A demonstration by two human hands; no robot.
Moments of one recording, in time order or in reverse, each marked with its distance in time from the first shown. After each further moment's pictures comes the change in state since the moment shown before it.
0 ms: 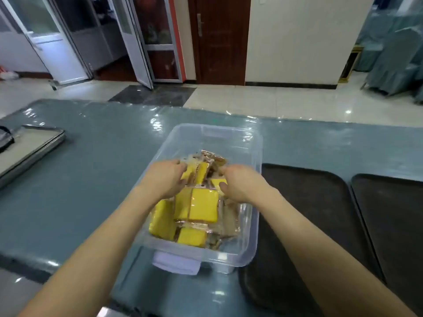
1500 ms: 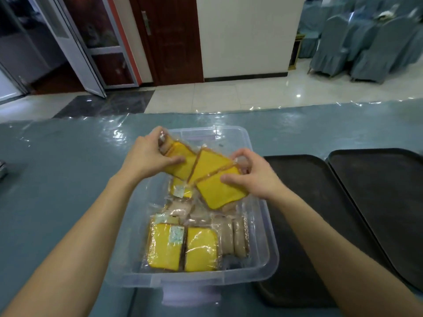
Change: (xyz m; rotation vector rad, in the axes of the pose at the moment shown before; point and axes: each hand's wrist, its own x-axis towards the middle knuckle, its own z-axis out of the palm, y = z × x) left_hand 0.076 -0.052 -0.027 -0.684 0.231 -0.016; right_hand -0.023 0.016 0.000 1.058 0.336 0.331
